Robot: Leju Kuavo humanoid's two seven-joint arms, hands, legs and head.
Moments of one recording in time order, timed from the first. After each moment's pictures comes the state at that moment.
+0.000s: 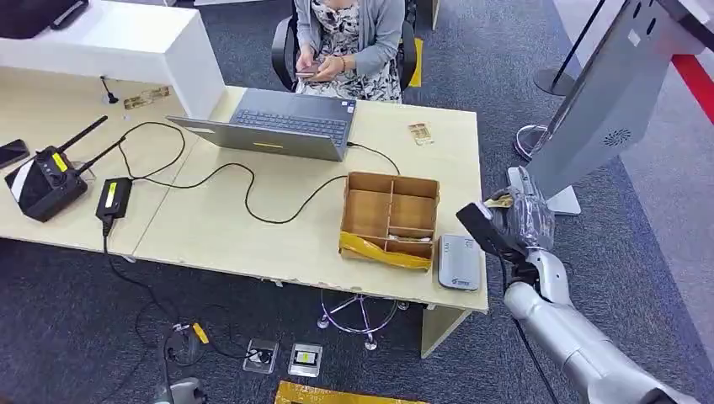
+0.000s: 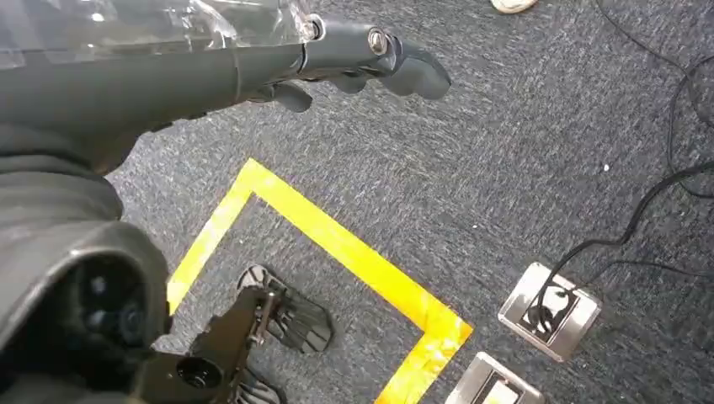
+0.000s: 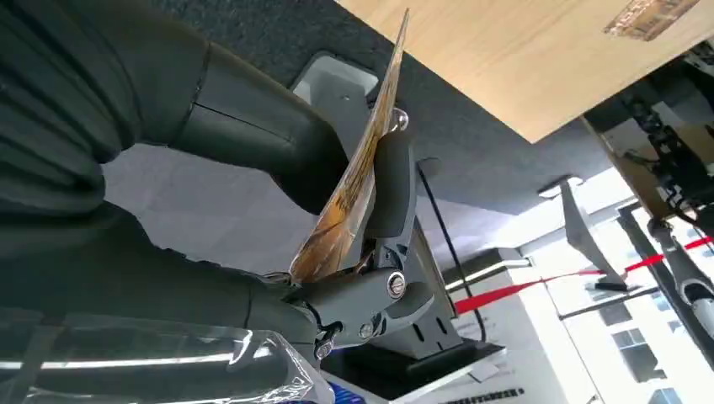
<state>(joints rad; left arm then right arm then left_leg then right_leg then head) -0.51 -0.17 1.41 -0.07 -1.27 0.36 -0.11 -0.66 -0.29 0.87 -0.72 0.34 -0.67 0.01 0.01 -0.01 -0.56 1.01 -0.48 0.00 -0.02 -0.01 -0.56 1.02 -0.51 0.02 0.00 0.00</state>
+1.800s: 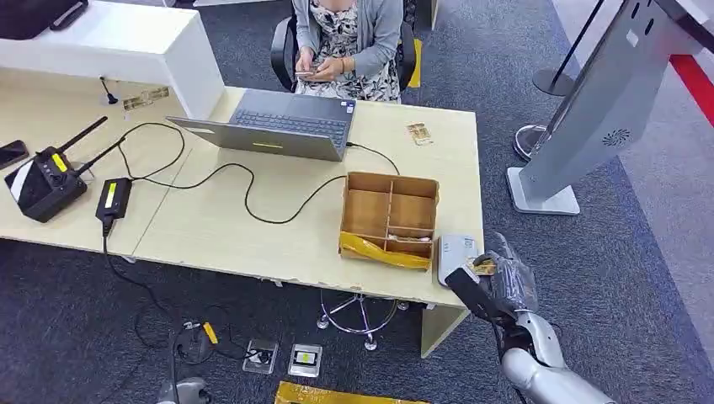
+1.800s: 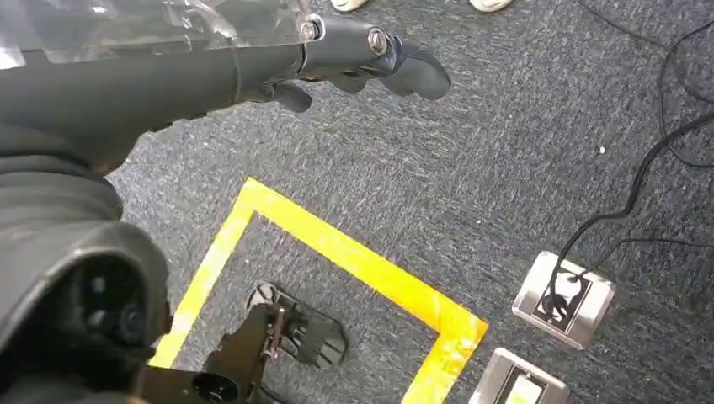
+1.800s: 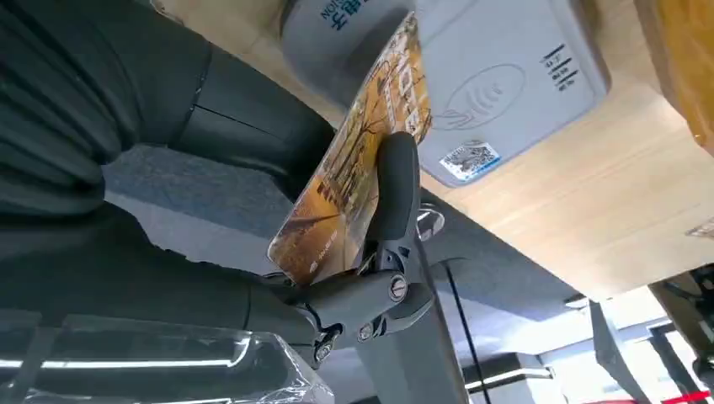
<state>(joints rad) -0.51 -0.18 1.41 -0.07 -1.38 0.34 -0.08 -0.43 -0.38 1.00 -0.90 0.22 -0.66 0.08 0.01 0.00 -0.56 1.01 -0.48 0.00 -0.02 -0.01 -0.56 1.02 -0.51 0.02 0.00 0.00</state>
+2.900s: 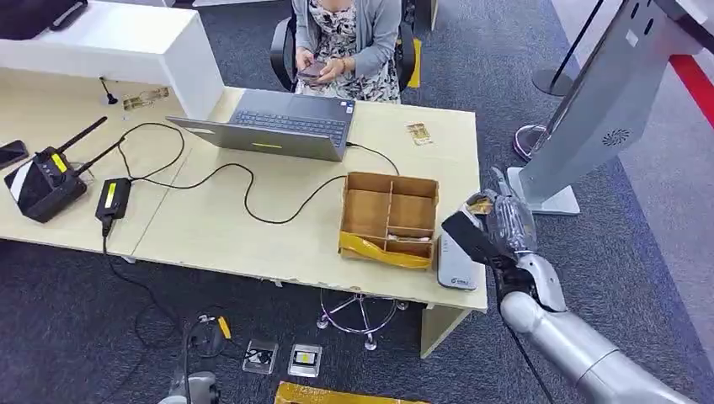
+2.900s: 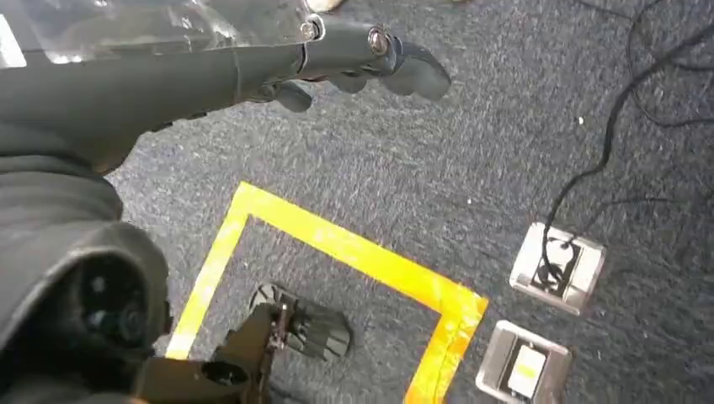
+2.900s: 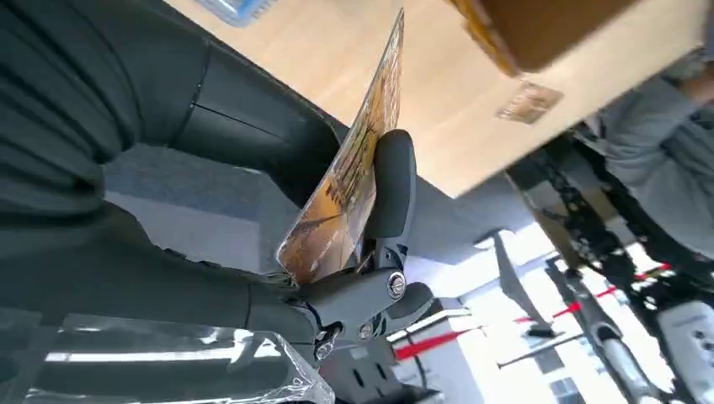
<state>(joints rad) -0.53 -0.22 1.41 -0.07 -1.44 0.33 -0.08 -0.65 -0.37 0.98 -1.00 0.25 -0.56 0.03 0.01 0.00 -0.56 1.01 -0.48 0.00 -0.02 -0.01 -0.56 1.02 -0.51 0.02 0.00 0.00</state>
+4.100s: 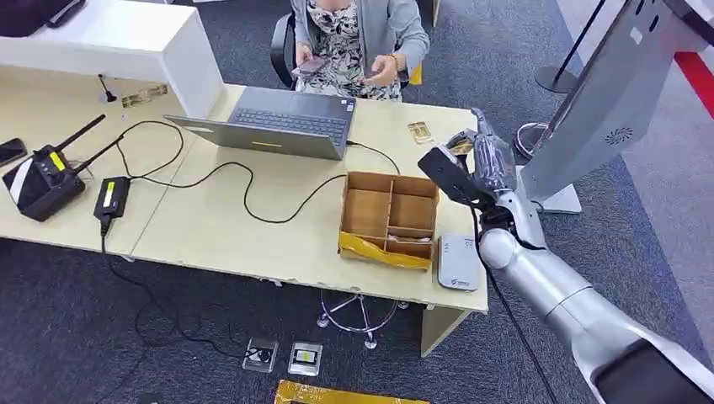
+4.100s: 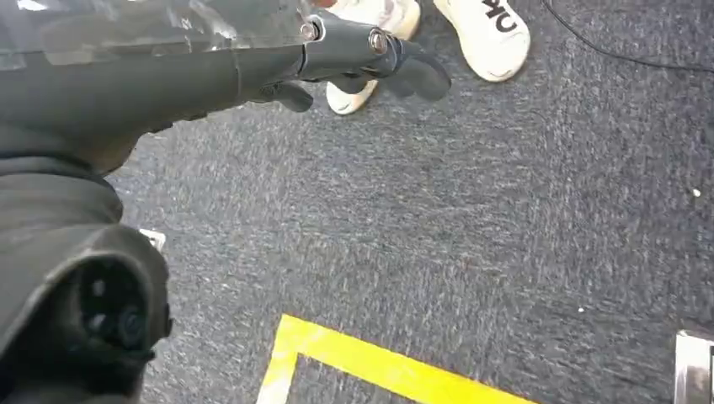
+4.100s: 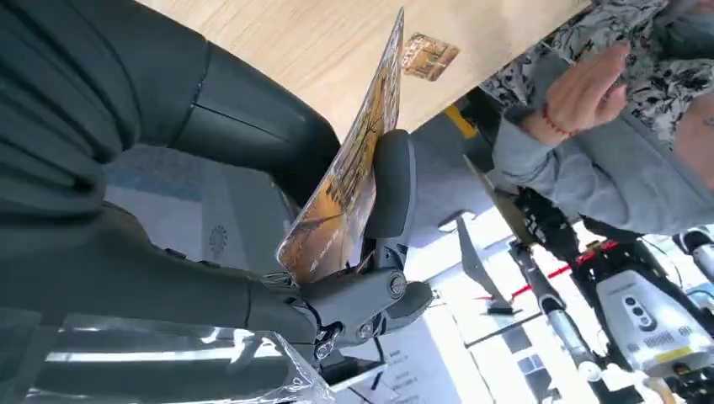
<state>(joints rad) -0.21 -0.02 1.40 -0.10 -1.53 0.16 -0.35 -0.89 -0.20 0.98 -0.79 0.25 -0.48 0.03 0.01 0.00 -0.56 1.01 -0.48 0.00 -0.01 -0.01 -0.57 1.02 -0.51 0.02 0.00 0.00</state>
